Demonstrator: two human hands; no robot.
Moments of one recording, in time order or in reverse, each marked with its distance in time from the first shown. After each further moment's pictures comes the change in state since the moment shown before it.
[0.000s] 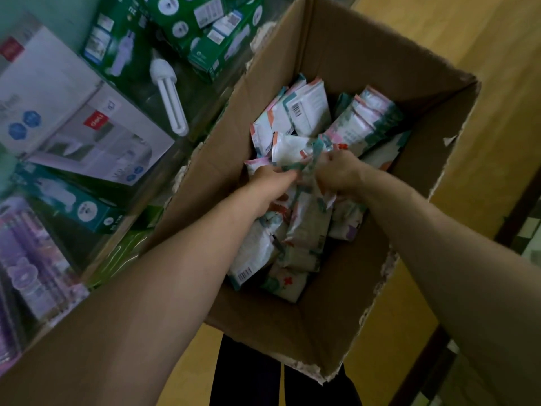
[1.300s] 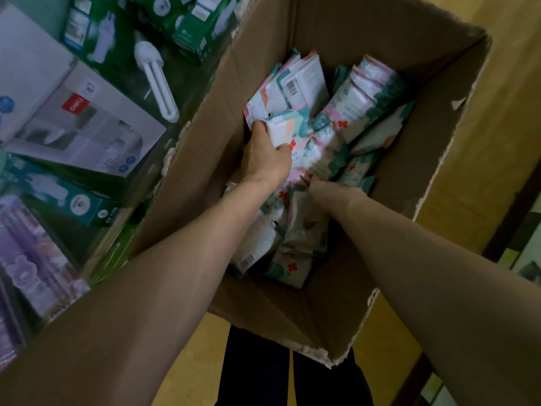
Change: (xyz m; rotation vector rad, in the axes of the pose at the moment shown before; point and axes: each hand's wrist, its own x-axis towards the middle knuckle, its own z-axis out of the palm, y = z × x) left_hand -0.015 0.008 0.004 0.216 0.348 0.344; right_hand 0.023 0.044 0.064 -0.737 -0.280 0.000
